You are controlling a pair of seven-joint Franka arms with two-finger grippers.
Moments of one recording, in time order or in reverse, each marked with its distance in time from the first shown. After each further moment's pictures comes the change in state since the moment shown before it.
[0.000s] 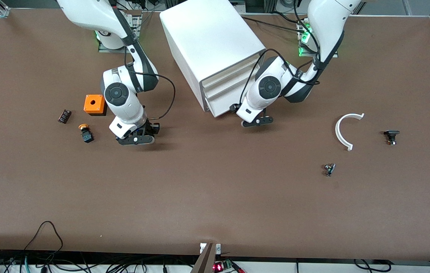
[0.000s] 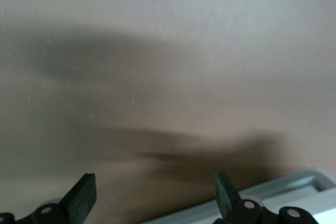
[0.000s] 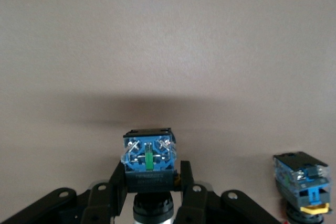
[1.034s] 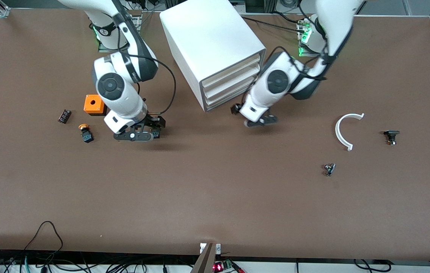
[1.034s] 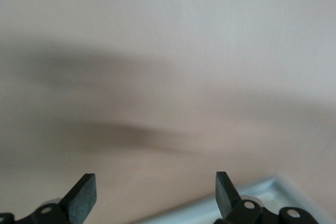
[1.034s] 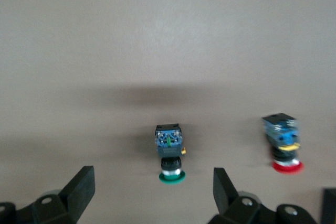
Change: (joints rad) left arm 0.145 -0.107 -0.035 0.003 0.000 0.044 0.002; right arm -0.019 -0.117 0.016 0.250 0.000 -0.431 0.133
